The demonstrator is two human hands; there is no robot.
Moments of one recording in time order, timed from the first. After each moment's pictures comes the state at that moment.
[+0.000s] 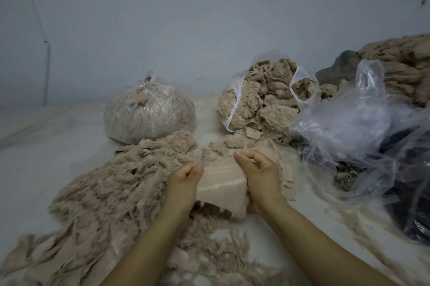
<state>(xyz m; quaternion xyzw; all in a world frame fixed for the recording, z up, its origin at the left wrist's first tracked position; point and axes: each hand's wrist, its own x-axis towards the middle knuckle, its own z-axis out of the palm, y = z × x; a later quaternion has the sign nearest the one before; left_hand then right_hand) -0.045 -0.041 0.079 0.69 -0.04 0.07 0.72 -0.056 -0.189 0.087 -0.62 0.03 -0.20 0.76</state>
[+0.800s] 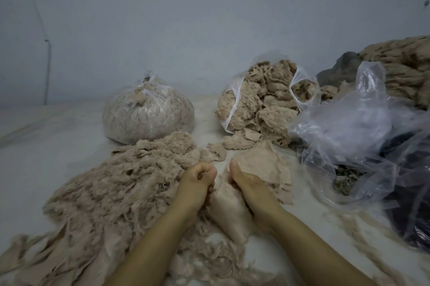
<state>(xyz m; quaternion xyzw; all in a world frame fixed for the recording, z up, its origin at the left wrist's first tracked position) -0.038 -0.063 0.079 0.73 -0.06 0.02 0.68 -0.064 -0.200 0.074 -0.76 -0.07 -0.02 0.65</state>
